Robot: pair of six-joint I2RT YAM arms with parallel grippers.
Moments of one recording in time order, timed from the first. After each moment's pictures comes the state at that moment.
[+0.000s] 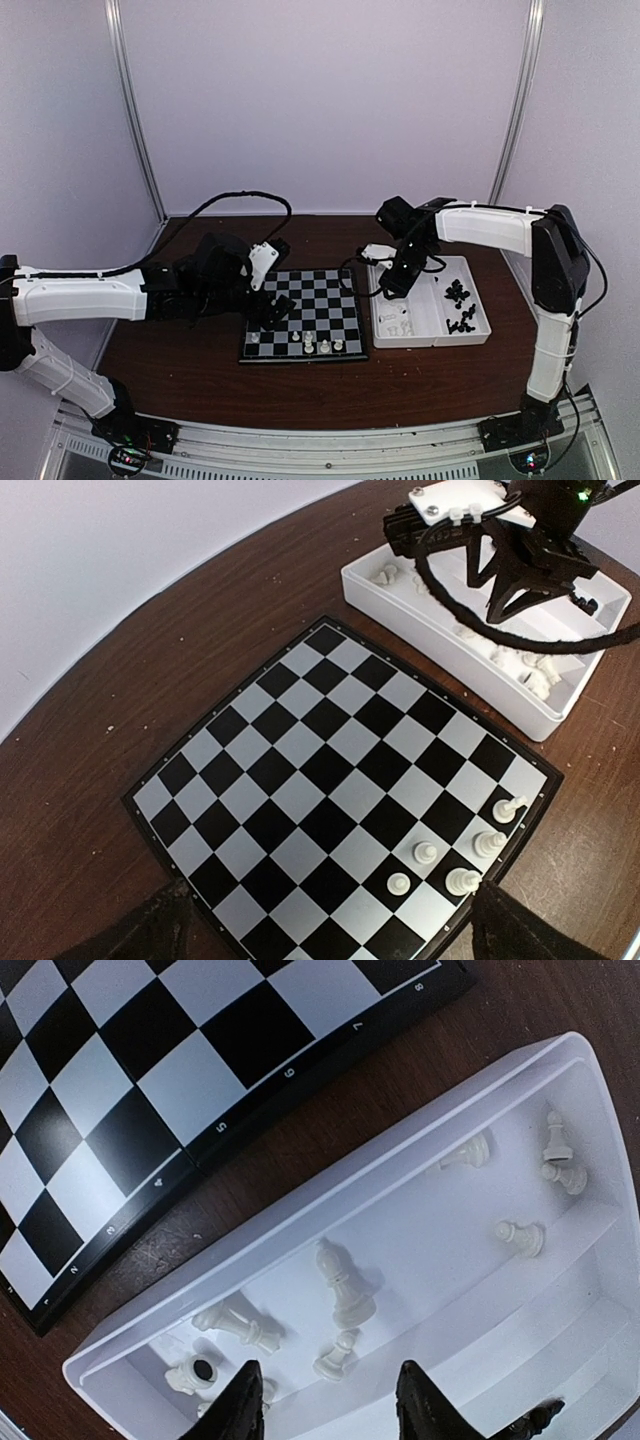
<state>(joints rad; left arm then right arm) -0.95 1.35 0.89 -0.18 -0.23 -0.04 0.61 1.94 1.55 -0.91 0.01 -0.35</state>
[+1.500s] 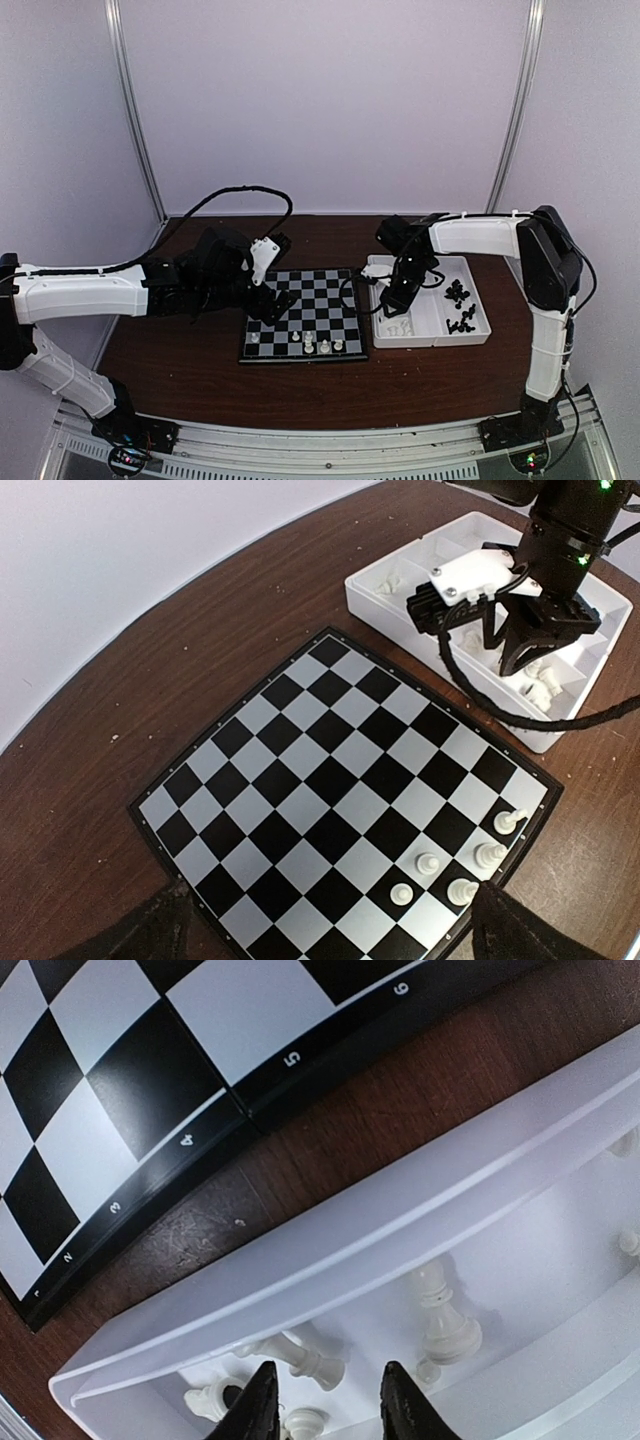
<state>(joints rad) -0.94 1.36 0.93 -0.20 -0.22 -0.03 0.61 2.00 1.47 -0.87 -0.11 -0.39</state>
